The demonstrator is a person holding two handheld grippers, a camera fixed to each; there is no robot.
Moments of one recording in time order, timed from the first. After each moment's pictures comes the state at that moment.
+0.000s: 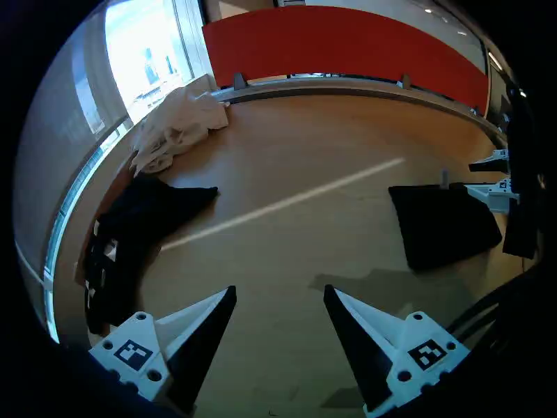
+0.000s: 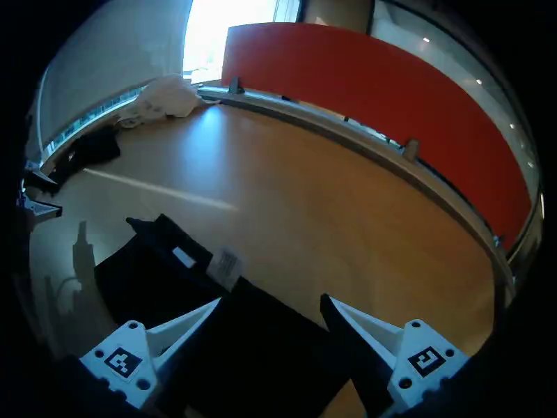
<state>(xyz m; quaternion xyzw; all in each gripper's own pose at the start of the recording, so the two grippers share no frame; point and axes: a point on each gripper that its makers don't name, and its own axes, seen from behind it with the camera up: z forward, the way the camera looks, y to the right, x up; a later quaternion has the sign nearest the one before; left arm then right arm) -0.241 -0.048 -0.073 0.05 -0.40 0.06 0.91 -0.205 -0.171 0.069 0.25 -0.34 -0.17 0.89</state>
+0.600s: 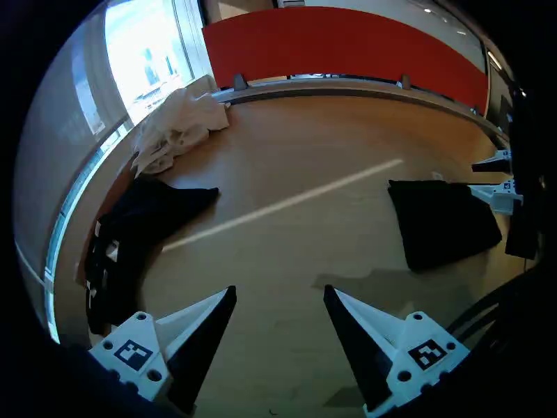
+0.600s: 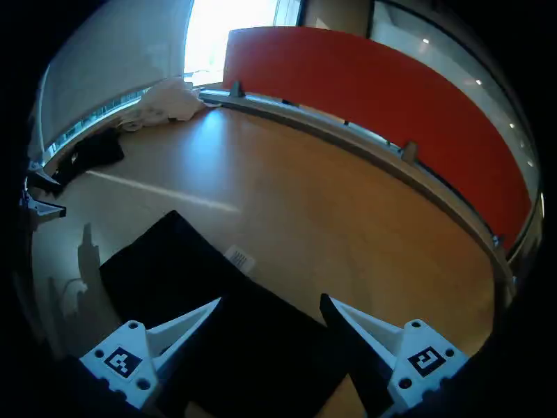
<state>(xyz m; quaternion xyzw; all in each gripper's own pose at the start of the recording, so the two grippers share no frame) -0.239 -0.047 -0.075 0.05 -0.40 0.06 0.91 -0.198 -0.167 0.055 0.25 -0.34 -0.16 0.89</state>
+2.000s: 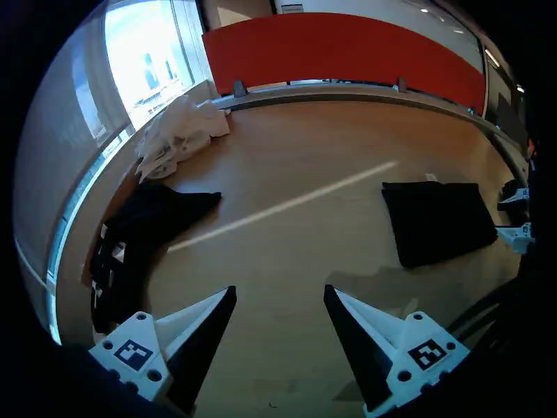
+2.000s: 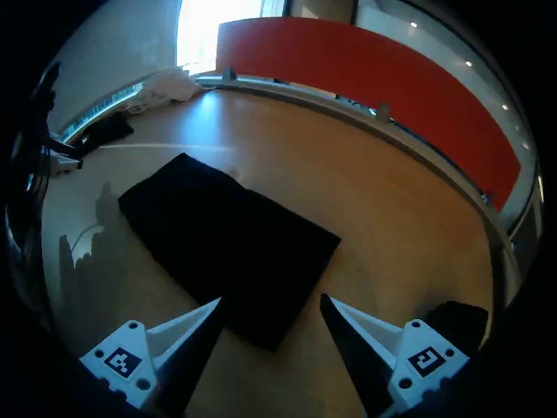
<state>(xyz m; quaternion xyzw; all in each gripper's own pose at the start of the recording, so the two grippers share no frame) -0.225 -0.043 -0.085 0.06 -0.39 0.07 0.92 -0.216 -0.080 -0.048 0.23 -0.38 -0.15 0.88</state>
